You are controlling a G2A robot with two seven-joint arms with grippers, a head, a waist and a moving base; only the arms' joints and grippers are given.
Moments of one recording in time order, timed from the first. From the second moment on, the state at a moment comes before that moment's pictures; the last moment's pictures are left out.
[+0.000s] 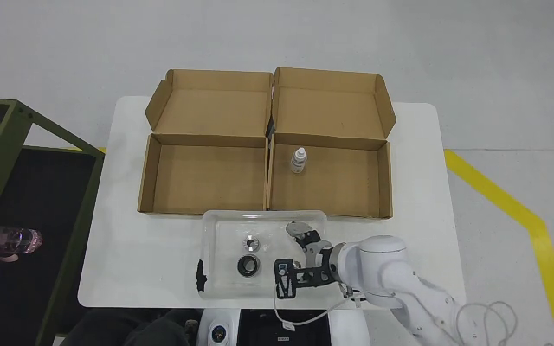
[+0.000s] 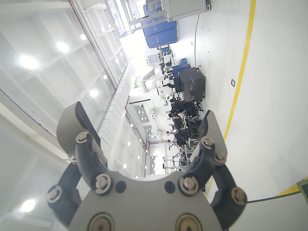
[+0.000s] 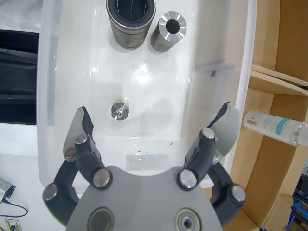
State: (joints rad) left arm -0.29 -0.19 -0.48 -1.38 1.96 -0.31 0.15; right arm -1.26 -1.08 0.91 -2.10 -1.42 -0.91 0.91
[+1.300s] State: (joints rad) left arm -0.29 -0.19 -0.48 -1.38 1.96 -0.31 0.15; right arm -1.06 -1.02 0.67 -2.06 -1.33 -0.84 0.97
